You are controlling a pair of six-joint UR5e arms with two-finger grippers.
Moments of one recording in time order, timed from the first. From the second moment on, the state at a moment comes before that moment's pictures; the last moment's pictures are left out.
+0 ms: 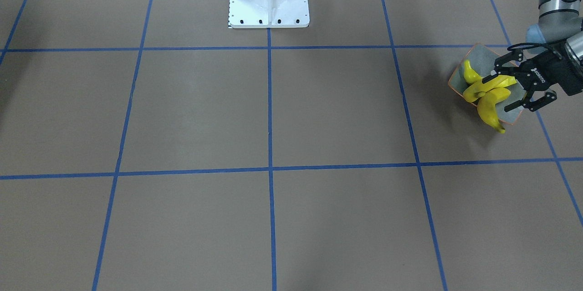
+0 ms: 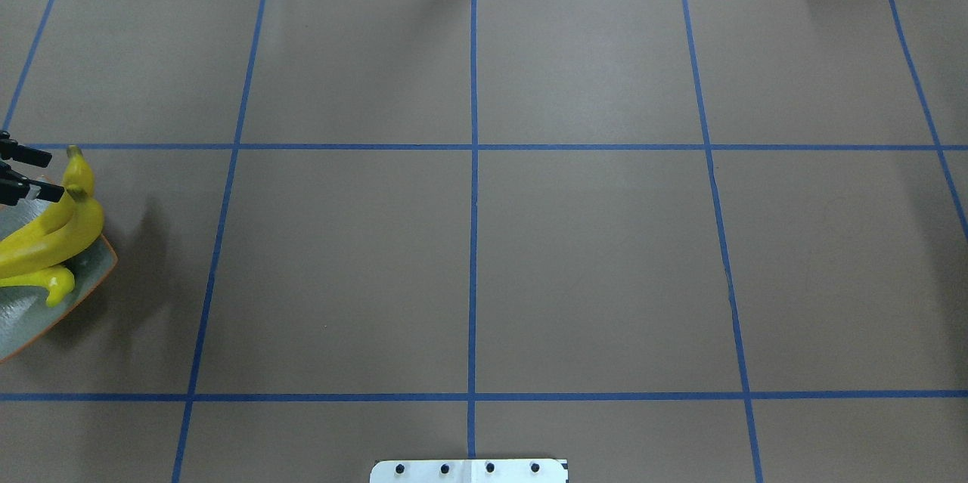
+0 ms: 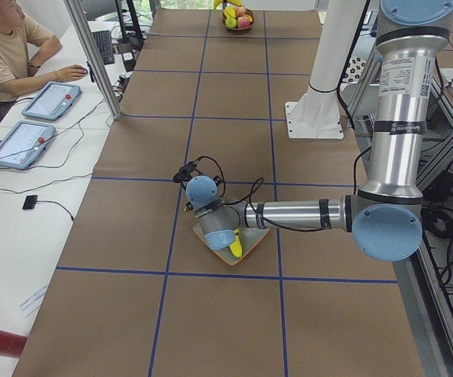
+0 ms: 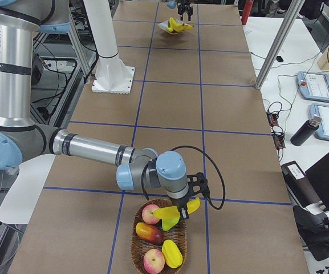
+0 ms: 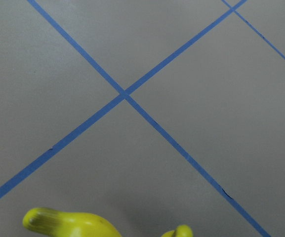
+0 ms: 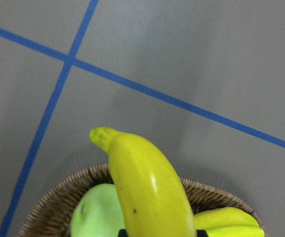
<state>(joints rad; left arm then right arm) -1.20 -1.61 -1.40 -2.83 -2.64 -0.37 1.63 -1.68 1.60 -1.25 2.25 -0.08</state>
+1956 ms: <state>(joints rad) -0.74 -2.09 -1.58 -2.84 -2.13 -1.14 0.81 -0.89 1.76 -1.35 1.98 1.53</state>
